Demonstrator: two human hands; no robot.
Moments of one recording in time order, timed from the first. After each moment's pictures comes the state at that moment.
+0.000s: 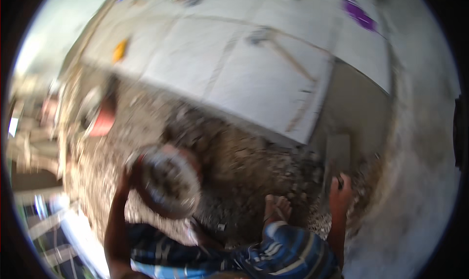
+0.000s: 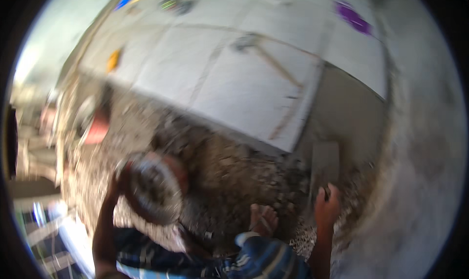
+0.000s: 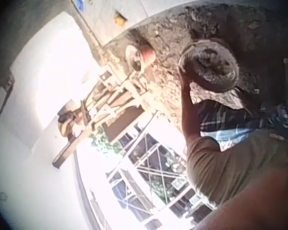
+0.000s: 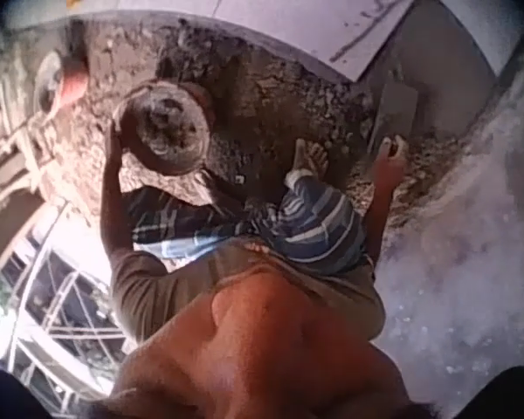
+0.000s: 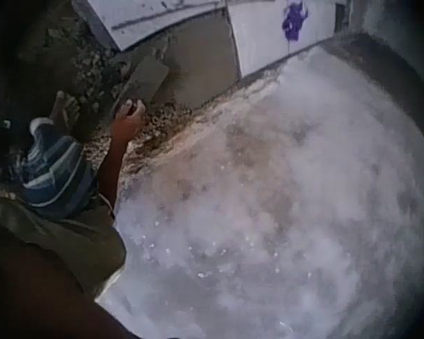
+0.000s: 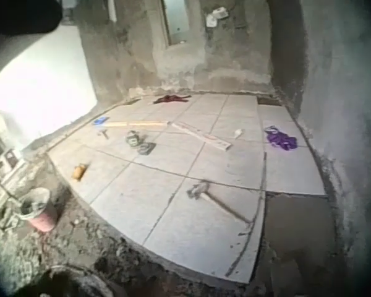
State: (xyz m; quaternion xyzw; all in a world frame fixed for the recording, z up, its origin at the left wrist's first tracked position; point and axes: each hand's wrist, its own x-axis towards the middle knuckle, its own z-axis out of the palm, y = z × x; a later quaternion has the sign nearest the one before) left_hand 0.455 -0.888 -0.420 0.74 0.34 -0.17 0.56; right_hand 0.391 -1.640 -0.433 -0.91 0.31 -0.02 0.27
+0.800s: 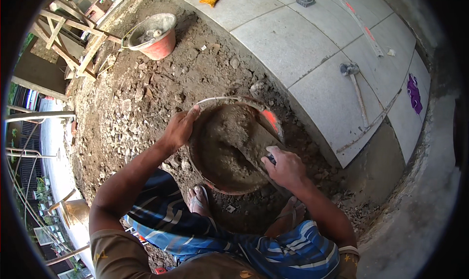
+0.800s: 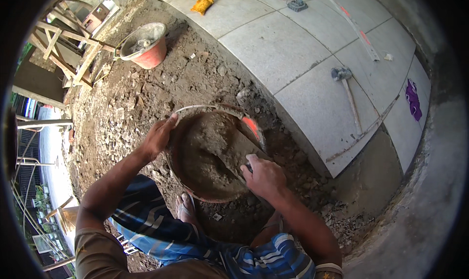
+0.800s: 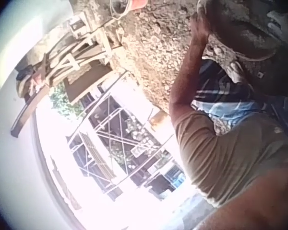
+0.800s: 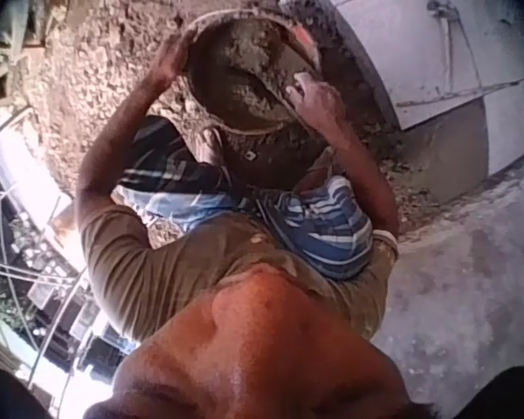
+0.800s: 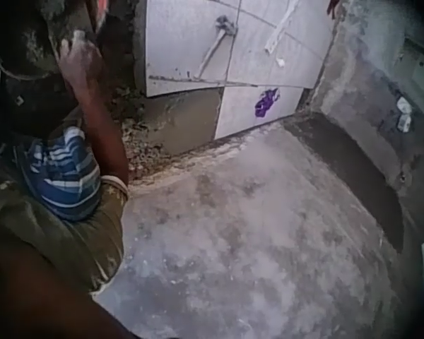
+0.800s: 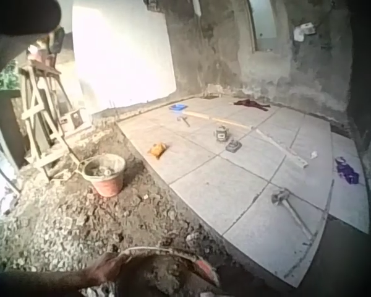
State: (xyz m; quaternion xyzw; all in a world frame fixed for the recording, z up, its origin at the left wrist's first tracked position) left_hand 0.453 -1.015 -0.326 0.83 0.27 -0.12 0.48; right_hand 0.502 -1.337 -0.380 -0.90 -0.27 0.21 0.27
